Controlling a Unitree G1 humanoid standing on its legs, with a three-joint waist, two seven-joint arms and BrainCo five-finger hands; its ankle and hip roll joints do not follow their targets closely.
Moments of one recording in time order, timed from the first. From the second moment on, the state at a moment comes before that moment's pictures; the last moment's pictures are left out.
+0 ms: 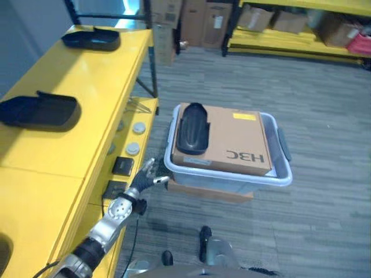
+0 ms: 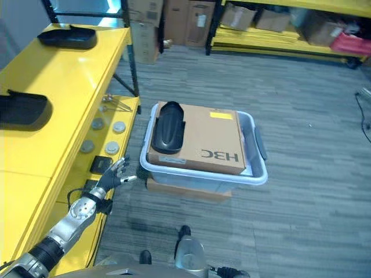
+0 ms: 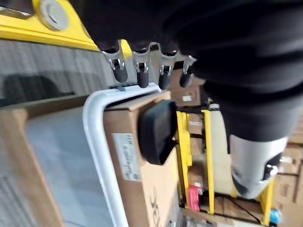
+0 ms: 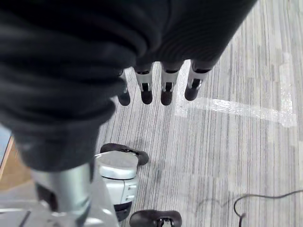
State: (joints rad) left arm -0.10 0.39 -0.52 0.41 -0.31 -0.21 0.05; right arm 0.00 -0.29 0.19 1.22 0.19 0.14 0.03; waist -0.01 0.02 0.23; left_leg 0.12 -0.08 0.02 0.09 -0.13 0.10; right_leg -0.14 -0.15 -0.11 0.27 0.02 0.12
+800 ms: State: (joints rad) left arm -0.08 0.26 -0.35 1.11 -0.17 -0.15 0.10; right arm -0.10 -0.34 0.21 0.97 0.28 -0.12 -0.08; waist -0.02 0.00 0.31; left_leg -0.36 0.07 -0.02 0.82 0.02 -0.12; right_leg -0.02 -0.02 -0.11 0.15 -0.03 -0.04
